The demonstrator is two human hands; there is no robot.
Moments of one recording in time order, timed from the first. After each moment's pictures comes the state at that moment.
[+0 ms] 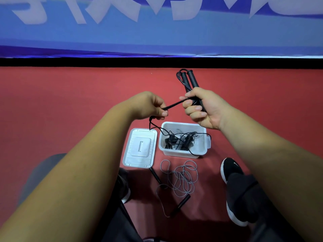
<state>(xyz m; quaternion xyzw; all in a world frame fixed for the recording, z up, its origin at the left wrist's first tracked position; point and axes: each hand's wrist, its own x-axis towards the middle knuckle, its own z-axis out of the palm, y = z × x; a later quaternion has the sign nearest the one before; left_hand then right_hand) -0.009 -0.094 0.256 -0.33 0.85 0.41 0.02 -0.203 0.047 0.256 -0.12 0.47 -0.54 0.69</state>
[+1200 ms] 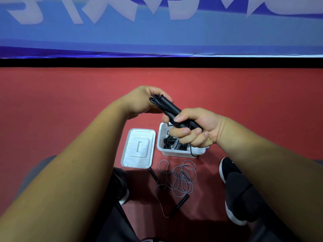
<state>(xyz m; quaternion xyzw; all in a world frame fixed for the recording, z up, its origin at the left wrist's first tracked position) -0.011 -0.087 0.266 -0.30 0.76 0.57 -0.09 -0.192 0.069 0.242 -0.22 0.22 -0.27 0.91</state>
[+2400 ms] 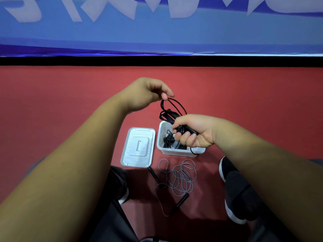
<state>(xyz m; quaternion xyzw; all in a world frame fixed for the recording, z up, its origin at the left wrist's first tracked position) -0.014 -0.094 0.275 -0.26 0.83 0.48 -0.12 -0.182 0.059 0.214 -0.11 0.55 -0.28 0.78</state>
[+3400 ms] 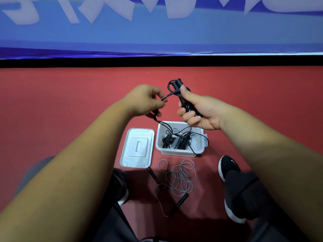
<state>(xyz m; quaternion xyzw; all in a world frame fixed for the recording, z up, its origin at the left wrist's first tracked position) -0.022 -0.078 0.268 -0.37 0.80 0.47 -0.06 -0.206 0.054 0.250 -0.17 0.51 -0.47 0.70</state>
